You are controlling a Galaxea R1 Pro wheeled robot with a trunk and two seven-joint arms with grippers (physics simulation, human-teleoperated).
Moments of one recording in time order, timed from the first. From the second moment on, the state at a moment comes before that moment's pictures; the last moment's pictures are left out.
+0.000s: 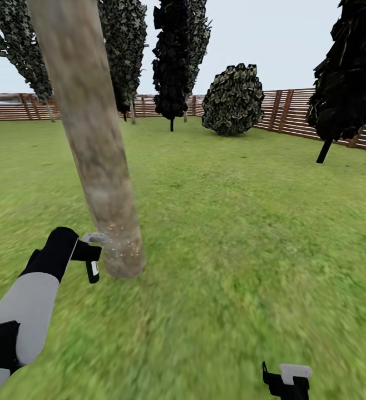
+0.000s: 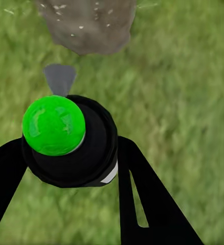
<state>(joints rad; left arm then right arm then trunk) -1.02 0.15 0.23 -0.70 -0.55 0.95 -0.52 -0.44 -0.07 -0.15 -0.04 0.20 -0.60 -0.23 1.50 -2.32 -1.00</state>
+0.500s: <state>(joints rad) -1.02 0.15 0.23 -0.70 -0.55 0.96 -0.52 -0.44 -0.07 -0.15 -0.04 0.20 -0.60 -0.23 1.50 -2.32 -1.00</state>
